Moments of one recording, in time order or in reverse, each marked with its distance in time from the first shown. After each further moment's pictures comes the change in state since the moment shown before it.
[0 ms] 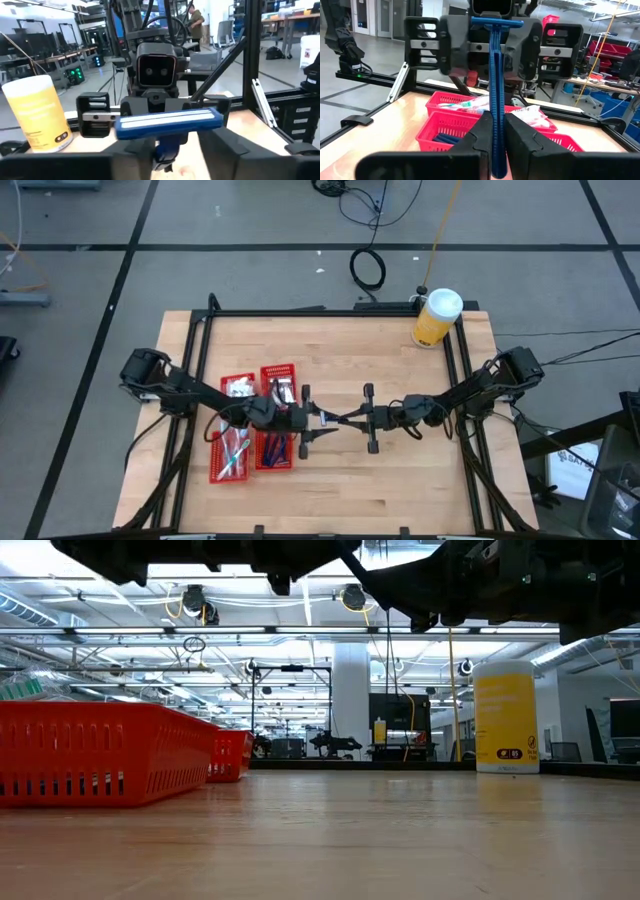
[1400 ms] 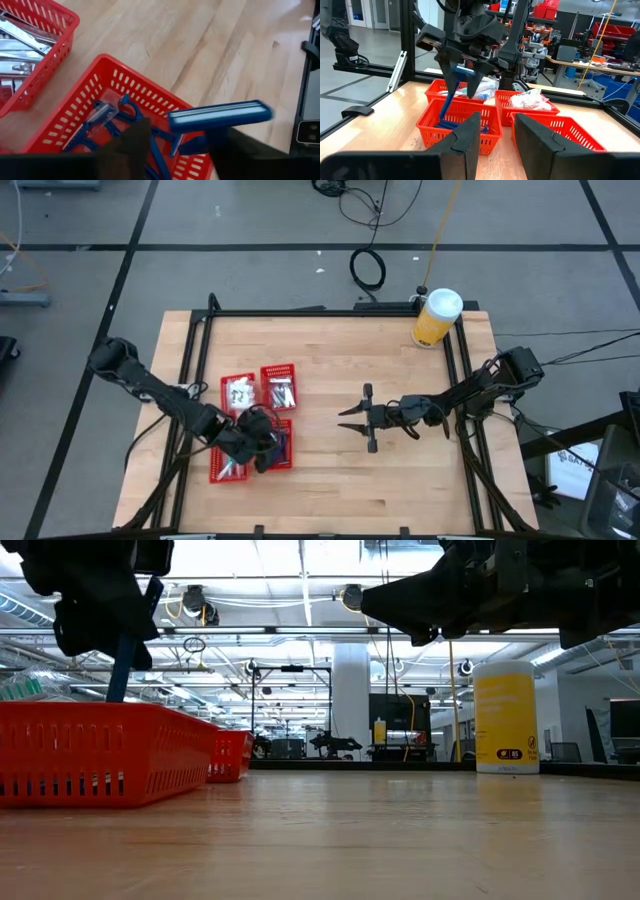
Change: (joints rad) left arm -0.278 -0.328 -0.001 -1.287 -0.157 -1.199; right arm -0.009 0.000 0.000 -0.070 0.002 0.056
